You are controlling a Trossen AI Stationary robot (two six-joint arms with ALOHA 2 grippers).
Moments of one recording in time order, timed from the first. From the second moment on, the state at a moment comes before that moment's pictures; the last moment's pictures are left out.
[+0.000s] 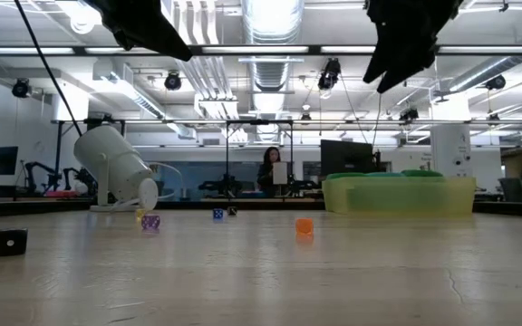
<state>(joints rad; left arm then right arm) -0.37 1.27 0.93 -0.42 -0.68 -0.31 -0.03 1.14 1.03 -0.80 0.42 0.39</state>
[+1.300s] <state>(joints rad) -0.83 1.27 0.97 -0.67 -0.11 -0.90 0.21 1.14 1.01 -0.77 0.42 0.38</state>
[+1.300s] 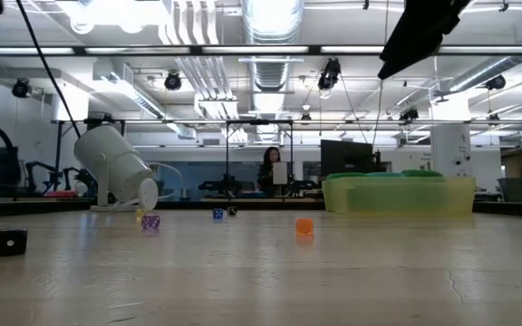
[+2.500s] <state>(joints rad) -0.89 1.65 0.94 -0.47 0.18 -1.08 0.21 1.14 1.00 -0.75 0.42 0.38</state>
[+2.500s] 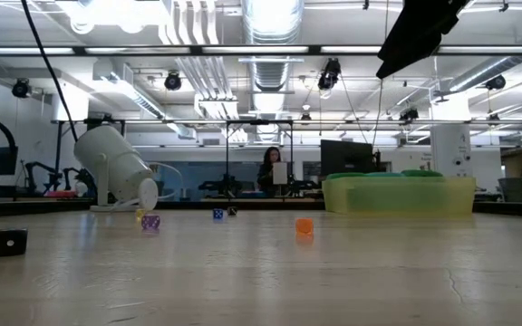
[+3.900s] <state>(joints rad) -0.85 1.74 1.07 -0.77 -0.06 -1.02 0.21 1.14 1.00 -0.75 0.42 0.39</state>
